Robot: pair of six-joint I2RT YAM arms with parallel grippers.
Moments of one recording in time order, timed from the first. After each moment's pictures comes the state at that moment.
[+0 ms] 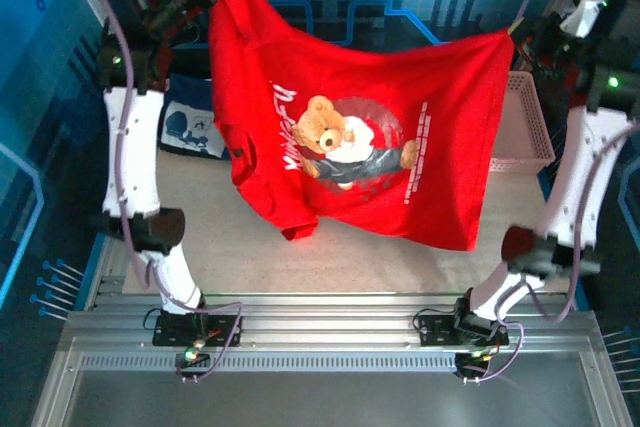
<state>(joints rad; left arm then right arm) -0.02 1.91 2.57 -0.58 0.43 -0.71 -0.31 1.75 2.40 -1.03 -0.60 0.61</state>
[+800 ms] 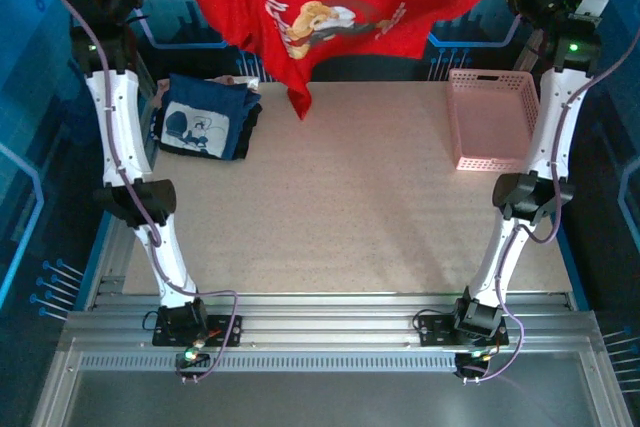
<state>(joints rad) 0.25 2.13 2.78 -0.28 0.62 -0.97 -0.30 2.22 2.82 -0.61 -0.74 0.92</state>
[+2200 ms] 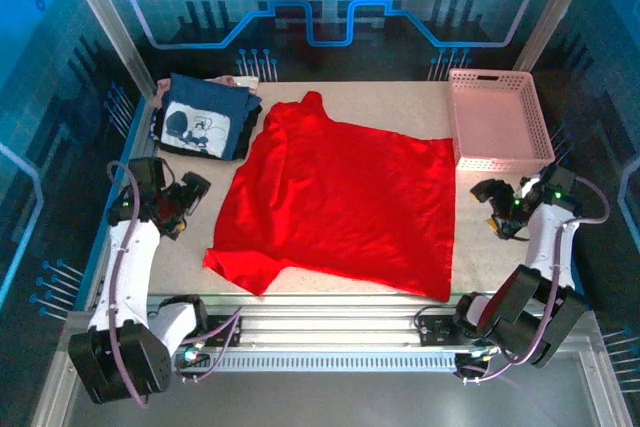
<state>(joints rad) 0.23 1.00 0.86 -0.84 0.17 -0.82 -0.57 1.19 0.87 -0.88 -0.55 0.43</state>
